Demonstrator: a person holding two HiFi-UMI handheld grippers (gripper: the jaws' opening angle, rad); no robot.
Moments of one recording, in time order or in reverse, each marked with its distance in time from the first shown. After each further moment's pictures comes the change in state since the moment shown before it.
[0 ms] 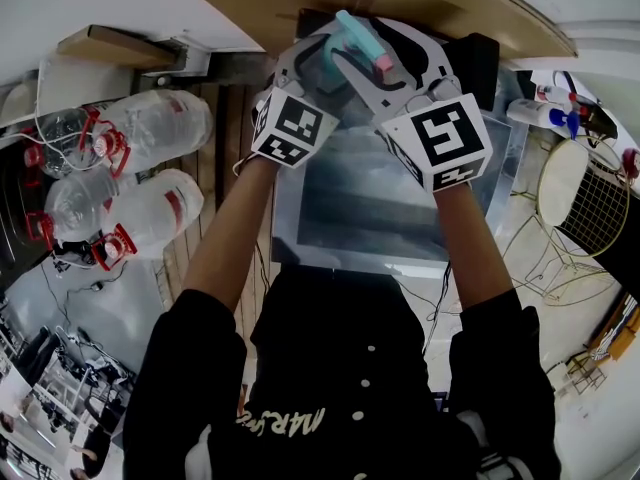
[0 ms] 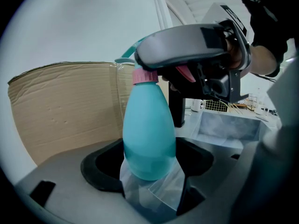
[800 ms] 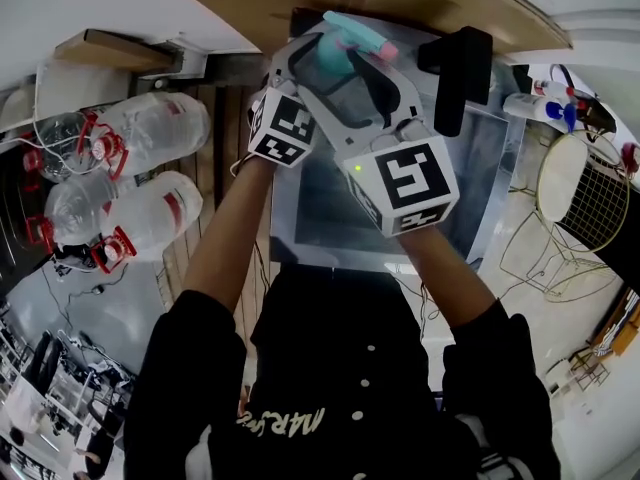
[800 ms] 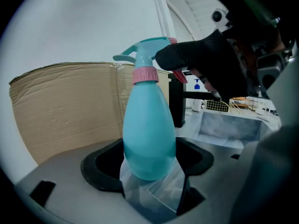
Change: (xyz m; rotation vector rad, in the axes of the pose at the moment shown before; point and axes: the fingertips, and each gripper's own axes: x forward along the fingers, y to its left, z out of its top) left arm 0.000 0.000 -0.006 -0.007 0.014 0.013; right arm -0.016 0.046 0.000 0.207 0.005 -0.082
